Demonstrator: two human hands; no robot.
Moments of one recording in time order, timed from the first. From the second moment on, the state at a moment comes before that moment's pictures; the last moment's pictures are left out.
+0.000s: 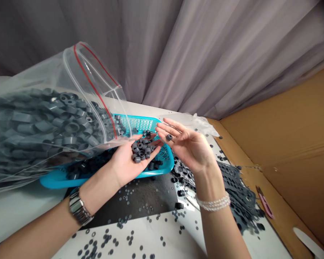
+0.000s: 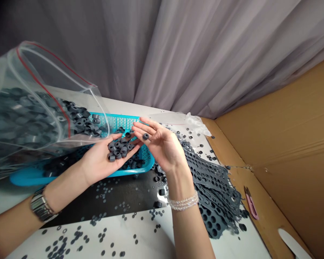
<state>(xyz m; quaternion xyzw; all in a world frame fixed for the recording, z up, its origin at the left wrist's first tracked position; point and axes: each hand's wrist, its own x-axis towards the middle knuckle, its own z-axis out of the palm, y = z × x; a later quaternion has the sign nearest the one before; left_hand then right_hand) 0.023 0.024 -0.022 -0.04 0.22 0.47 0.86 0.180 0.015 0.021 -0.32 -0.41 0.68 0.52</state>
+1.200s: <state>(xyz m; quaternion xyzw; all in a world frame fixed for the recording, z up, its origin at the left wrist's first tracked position) 0.027 0.019 -0.018 0.02 0.26 0.44 0.86 0.170 0.017 0.005 -0.49 -0.71 0.36 0.35</state>
